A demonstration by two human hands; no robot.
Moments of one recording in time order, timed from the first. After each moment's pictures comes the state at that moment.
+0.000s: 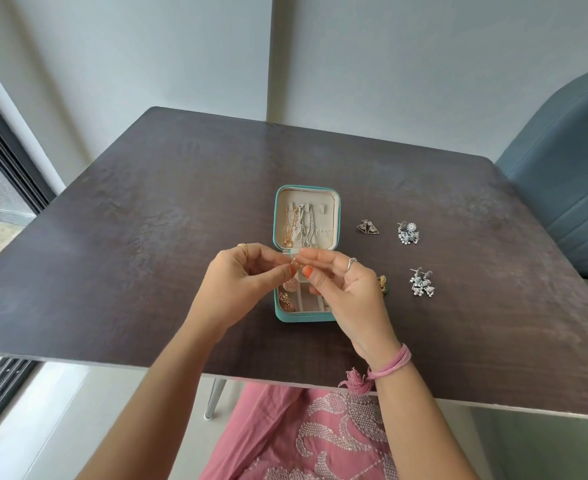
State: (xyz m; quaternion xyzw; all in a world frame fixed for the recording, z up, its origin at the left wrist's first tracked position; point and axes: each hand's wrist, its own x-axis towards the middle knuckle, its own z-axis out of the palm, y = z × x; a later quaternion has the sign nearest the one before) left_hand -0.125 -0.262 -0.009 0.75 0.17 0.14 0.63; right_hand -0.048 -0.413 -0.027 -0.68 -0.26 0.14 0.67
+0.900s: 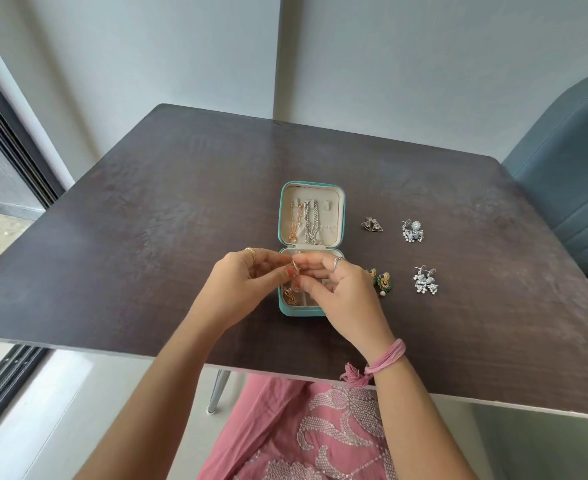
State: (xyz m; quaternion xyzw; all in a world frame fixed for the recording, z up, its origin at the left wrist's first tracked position) left_hand -0.131 -0.259 -0.013 0.81 0.18 0.10 0.55; right_hand -0.051 -0.409 -0.030 -0.77 -0.33 0.09 0.54
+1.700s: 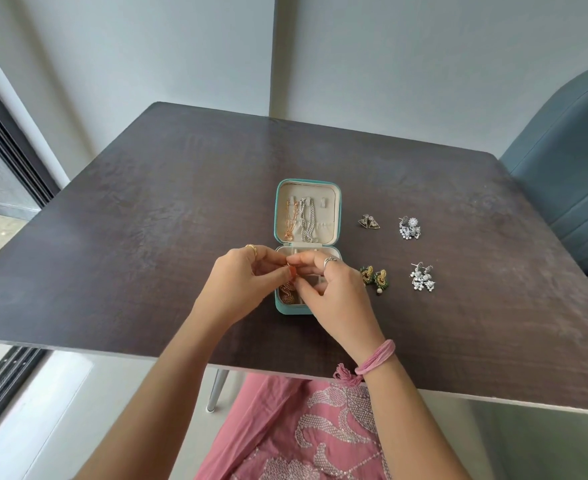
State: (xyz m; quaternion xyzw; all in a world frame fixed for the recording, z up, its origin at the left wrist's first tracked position) left_hand -0.123 -0.263 -0.015 0.84 0.19 0.10 0.49; right_hand -0.055 -0.405 -0.034 -0.81 -0.34 0.01 0.48
